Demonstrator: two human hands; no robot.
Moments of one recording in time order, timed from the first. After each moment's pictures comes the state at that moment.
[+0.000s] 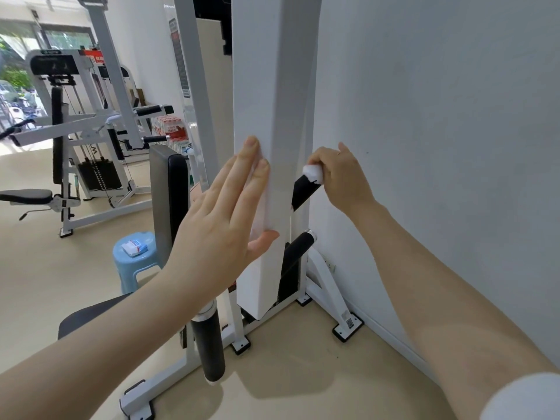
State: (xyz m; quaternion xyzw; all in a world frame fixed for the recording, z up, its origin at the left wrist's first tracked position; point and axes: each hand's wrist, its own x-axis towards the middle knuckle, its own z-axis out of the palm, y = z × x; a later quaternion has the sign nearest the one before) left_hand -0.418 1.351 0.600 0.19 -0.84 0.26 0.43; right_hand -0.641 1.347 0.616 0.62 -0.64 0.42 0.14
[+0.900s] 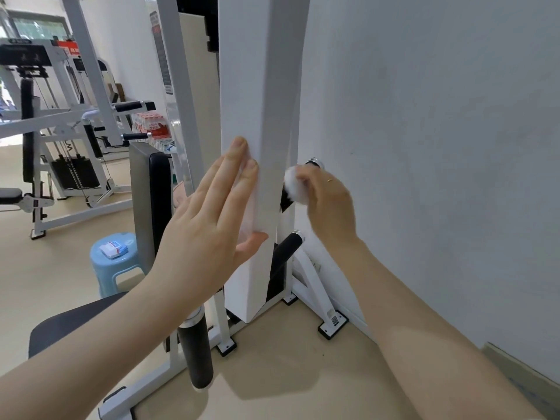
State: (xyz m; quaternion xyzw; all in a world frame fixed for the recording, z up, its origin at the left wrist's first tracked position) left_hand -0.420 1.353 0.597 0.18 -0.84 0.25 0.44; right_hand -0.624 1.365 0.578 0.58 -0.63 0.47 0.23
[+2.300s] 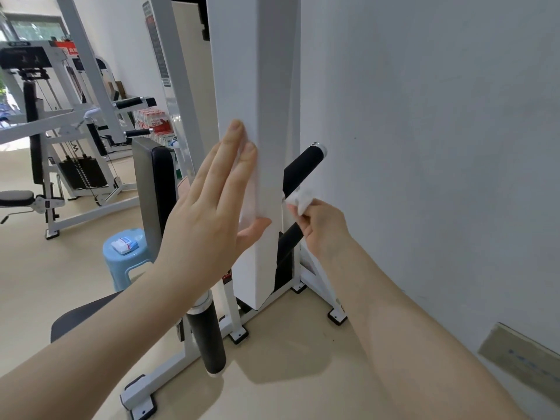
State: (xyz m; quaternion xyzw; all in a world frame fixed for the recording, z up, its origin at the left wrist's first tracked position) left_hand -0.421 1.359 0.599 0.19 -0.85 0.22 0.44; right_hand -0.596 1.367 0.557 0.12 -0.46 0.76 -0.44
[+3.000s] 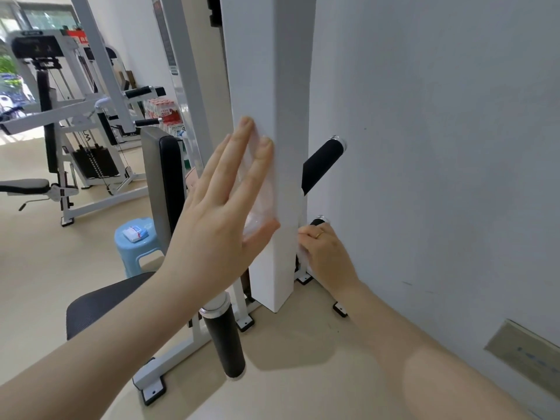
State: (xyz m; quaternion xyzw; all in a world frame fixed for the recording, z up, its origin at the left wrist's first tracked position) left_hand -0.419 1.378 0.595 0.18 -0.88 0.12 0.42; right_hand -0.621 1.379 0.451 0.64 -0.64 0.38 0.15
